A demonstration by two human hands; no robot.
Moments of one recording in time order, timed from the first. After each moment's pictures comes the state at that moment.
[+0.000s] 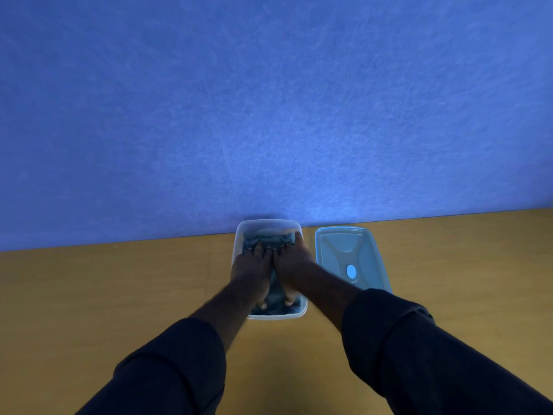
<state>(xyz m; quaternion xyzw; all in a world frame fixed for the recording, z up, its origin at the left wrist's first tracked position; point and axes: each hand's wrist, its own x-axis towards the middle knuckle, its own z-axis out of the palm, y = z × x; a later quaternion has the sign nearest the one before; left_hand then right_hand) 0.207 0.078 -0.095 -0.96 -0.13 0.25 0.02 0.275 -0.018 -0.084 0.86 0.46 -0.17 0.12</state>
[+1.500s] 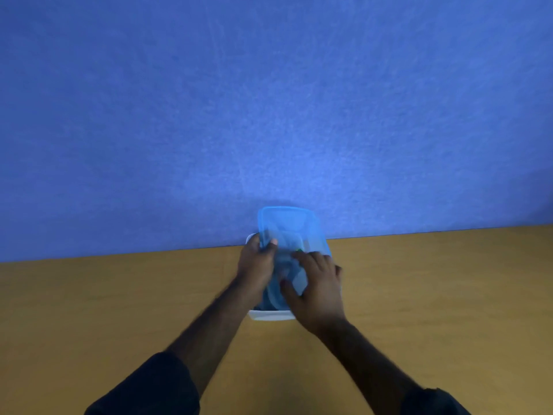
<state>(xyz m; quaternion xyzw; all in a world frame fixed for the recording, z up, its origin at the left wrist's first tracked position) 0.172 0.038 -0.006 -0.66 -0.33 -0.18 -0.65 0.180 -0.098 -0.020 0.89 0.28 0.09 -0.35</state>
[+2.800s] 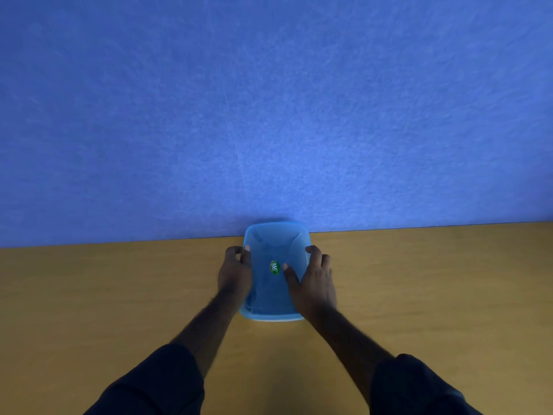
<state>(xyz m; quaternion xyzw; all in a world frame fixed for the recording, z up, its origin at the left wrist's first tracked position) 0.175 0.100 -0.112 -0.74 -0.46 -0.12 -0.48 0.222 -0.058 -0.095 0.91 0.14 -0.07 -0.39</state>
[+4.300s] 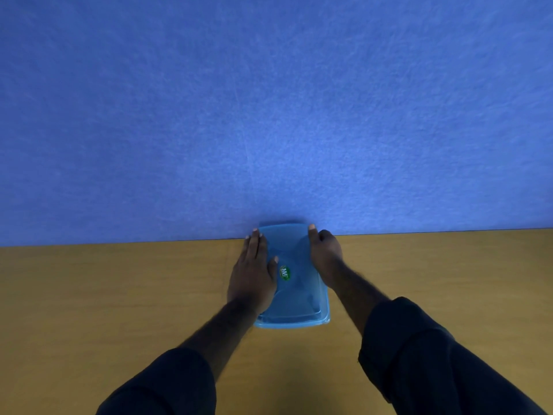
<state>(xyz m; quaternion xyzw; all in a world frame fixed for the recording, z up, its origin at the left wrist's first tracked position) 0.179 0.098 -0.108 -0.95 -0.24 -0.05 -0.21 0.319 -0.014 -0.118 0.84 -0.01 -0.18 -0.51</state>
